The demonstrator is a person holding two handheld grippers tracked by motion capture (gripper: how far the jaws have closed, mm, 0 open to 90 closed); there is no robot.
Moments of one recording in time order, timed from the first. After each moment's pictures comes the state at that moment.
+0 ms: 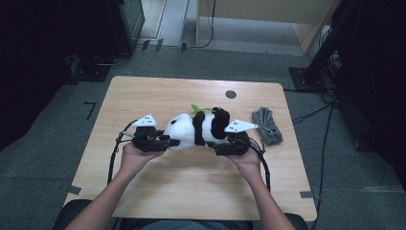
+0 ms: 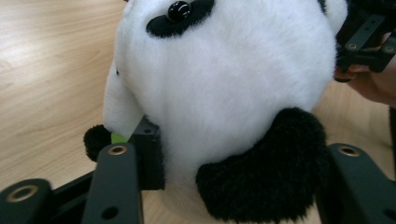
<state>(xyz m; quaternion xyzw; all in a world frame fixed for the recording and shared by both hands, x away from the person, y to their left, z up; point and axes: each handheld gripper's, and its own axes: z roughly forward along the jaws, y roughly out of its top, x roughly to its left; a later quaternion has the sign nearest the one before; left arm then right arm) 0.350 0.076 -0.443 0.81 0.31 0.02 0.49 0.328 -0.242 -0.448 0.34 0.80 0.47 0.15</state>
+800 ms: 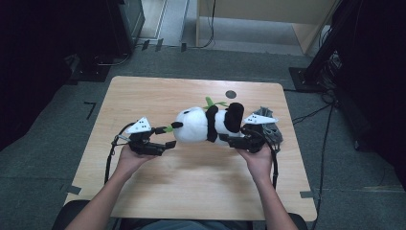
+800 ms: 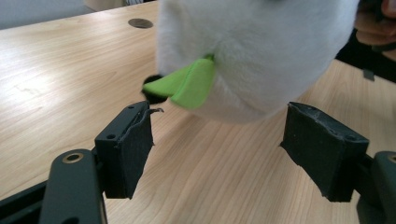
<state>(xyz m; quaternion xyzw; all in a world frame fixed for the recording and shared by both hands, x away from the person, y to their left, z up) 0.347 0.089 -0.462 0.81 0.25 0.07 0.53 0.324 -0.279 -0.425 0.43 0.75 0.49 0.09</state>
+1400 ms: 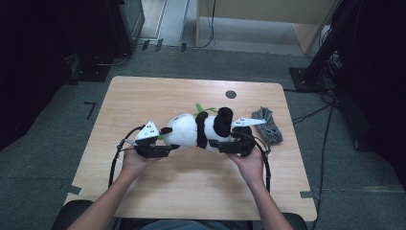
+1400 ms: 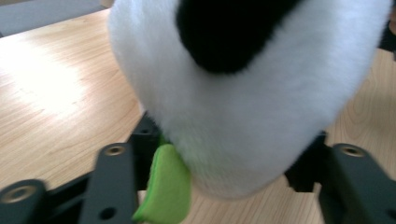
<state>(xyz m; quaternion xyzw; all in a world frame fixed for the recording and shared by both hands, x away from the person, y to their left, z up) 0.337 0.074 -0.461 0.81 0.26 0.11 0.51 0.321 -0.252 -0.431 0.43 0.77 0.47 0.06</state>
